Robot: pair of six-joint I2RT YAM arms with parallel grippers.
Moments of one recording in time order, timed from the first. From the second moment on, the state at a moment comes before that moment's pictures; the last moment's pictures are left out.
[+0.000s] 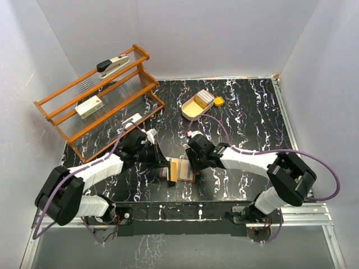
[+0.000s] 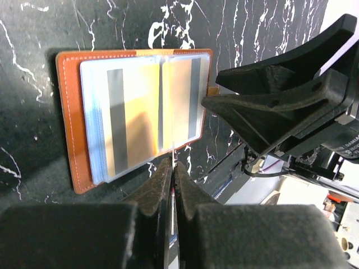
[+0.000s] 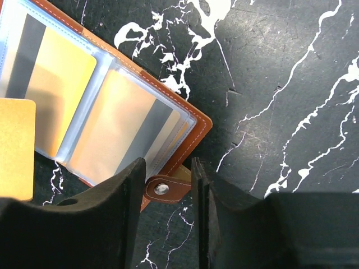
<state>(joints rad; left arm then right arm) -0.57 1.27 0.54 -0.06 0.47 -0.84 0.85 1.50 0.82 -0.35 0.07 0.44</state>
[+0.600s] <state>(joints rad) -0.52 1.44 0.65 -0.12 0.58 -0.69 0.83 1.55 0.80 -0.21 0.02 0.42</state>
